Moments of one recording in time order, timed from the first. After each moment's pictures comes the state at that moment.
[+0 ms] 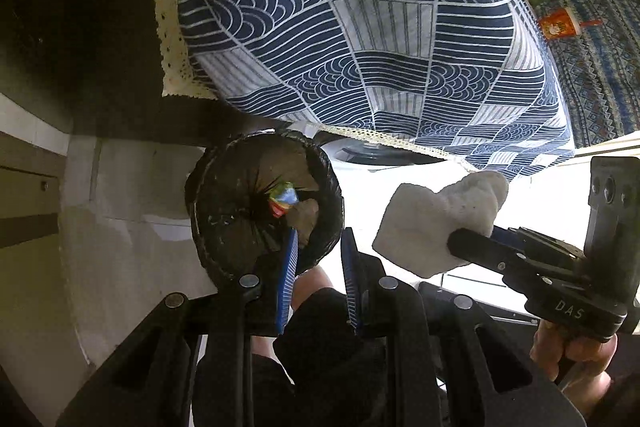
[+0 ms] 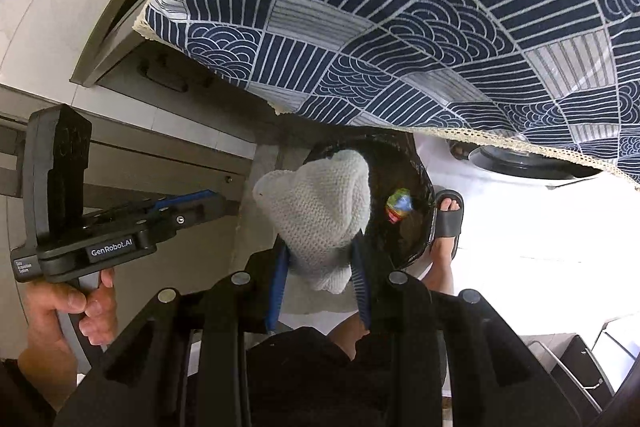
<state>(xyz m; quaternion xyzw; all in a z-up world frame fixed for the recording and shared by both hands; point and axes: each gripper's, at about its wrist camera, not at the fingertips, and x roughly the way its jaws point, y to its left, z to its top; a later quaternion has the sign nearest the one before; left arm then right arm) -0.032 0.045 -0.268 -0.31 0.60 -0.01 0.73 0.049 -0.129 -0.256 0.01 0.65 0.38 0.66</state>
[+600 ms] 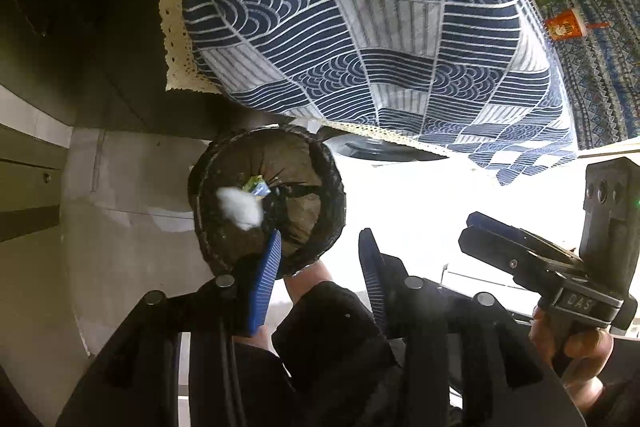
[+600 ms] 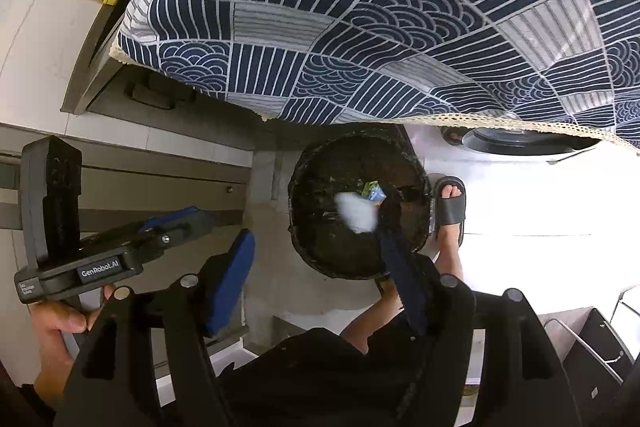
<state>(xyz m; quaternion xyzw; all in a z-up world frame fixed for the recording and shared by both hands) -0.029 0.046 -0.264 -0.31 0.61 -0.01 0.73 0.059 -0.145 -0.258 0.05 0.66 0.34 0.67</state>
